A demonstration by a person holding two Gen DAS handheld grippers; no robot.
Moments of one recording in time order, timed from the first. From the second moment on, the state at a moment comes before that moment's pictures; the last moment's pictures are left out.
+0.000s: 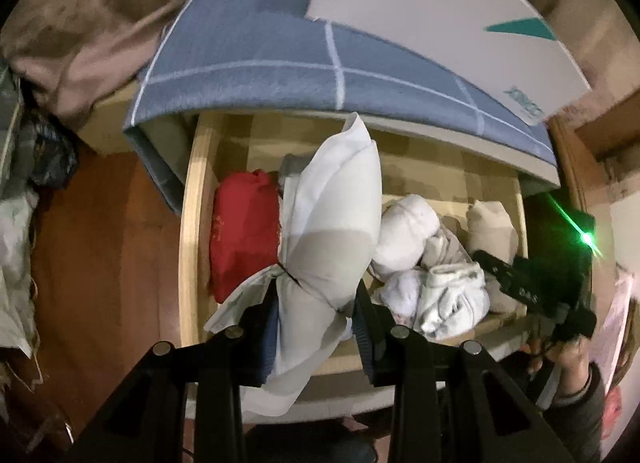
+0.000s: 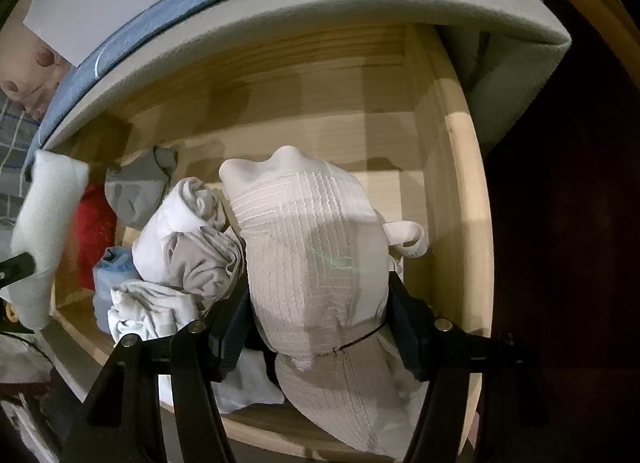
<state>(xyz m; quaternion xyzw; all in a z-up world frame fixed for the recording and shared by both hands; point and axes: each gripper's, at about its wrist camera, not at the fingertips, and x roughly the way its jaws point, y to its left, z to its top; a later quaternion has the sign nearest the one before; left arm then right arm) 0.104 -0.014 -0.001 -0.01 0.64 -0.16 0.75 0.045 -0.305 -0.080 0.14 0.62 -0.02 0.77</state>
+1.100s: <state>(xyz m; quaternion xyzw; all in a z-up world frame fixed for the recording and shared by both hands) 0.233 -0.112 0.213 0.03 0.37 -0.21 0.90 0.047 -0.291 -0.080 0.11 0.63 -0.03 0.77</state>
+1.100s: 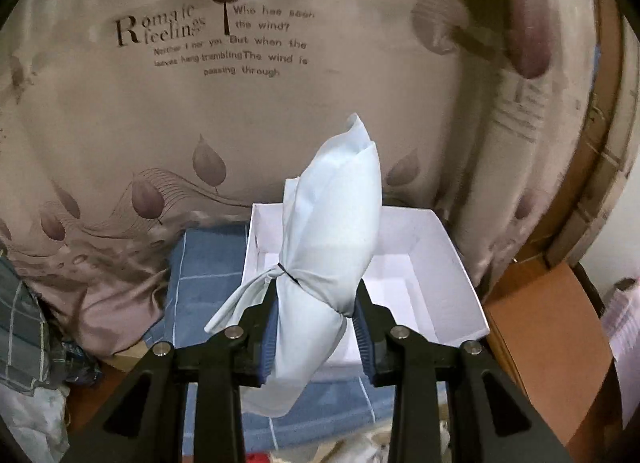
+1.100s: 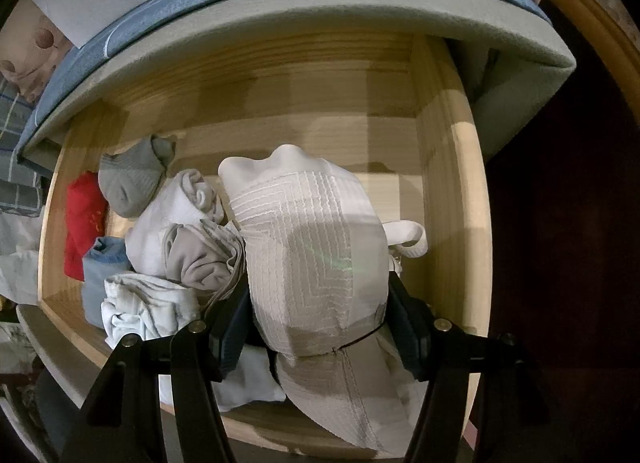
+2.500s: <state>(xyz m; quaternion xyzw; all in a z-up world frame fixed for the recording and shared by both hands) 0.264 -0.121 0.080 0.06 0.52 -0.11 0.84 0.046 -0.297 -0.080 0.12 0.63 -0.02 0.77</state>
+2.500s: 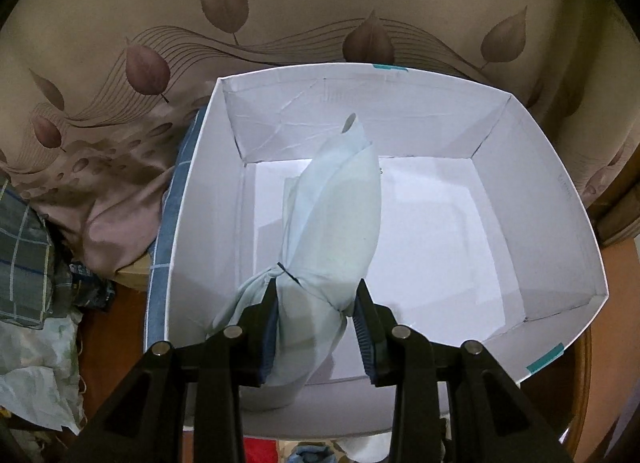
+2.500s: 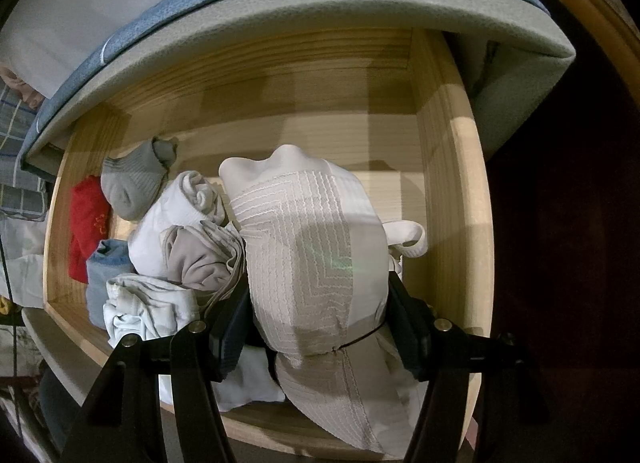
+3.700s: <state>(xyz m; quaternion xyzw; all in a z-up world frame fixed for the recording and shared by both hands) 0.130 -0.048 0.128 0.12 0.43 -0.08 0.89 0.047 -0.282 -0.072 0.09 0.62 -0.04 0.78</state>
